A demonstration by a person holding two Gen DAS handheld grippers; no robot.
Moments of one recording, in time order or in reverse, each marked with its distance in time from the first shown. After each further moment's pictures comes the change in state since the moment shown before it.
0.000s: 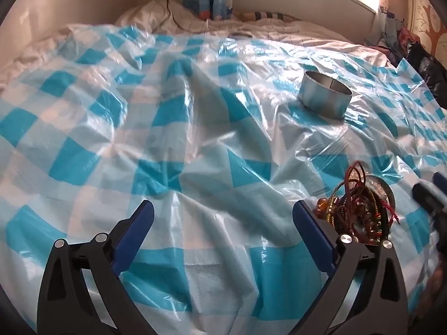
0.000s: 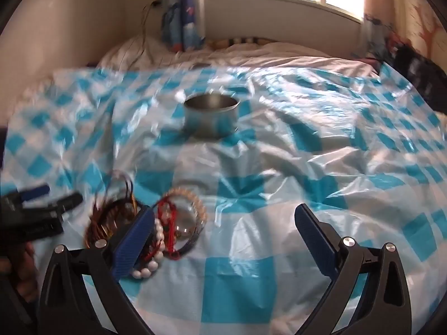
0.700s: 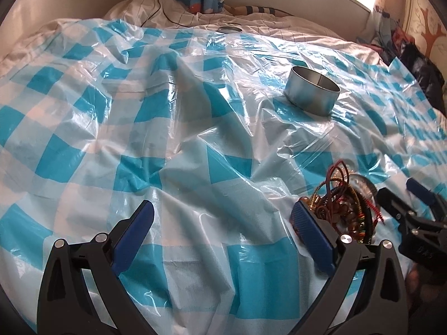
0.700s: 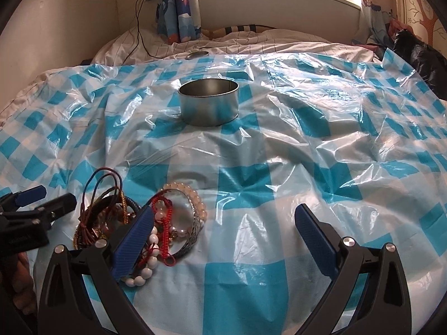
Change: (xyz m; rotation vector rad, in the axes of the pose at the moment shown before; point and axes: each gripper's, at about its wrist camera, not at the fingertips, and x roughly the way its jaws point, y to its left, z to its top) left arm 0.004 -0.009 -0.001 -0.026 0.050 -0.072; right arm 0.031 0.002 -0.004 0.010 0.087 0.024
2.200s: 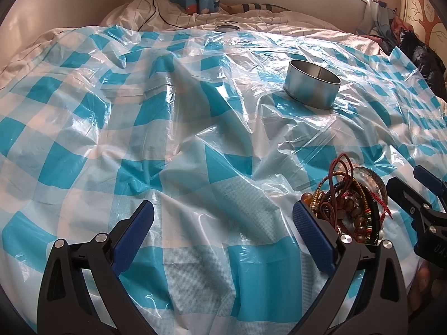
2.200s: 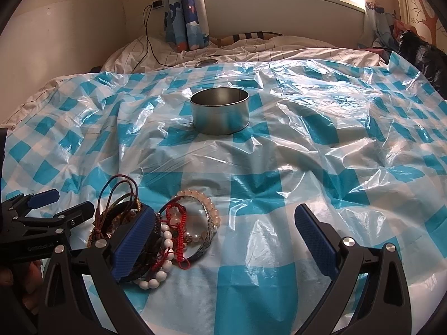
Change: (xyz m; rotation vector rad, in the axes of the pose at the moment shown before) left arm 0.002 -0.013 -0.001 0.058 0.004 0.042; right arm -0.007 0.006 0.002 -0.014 -0.043 0.056
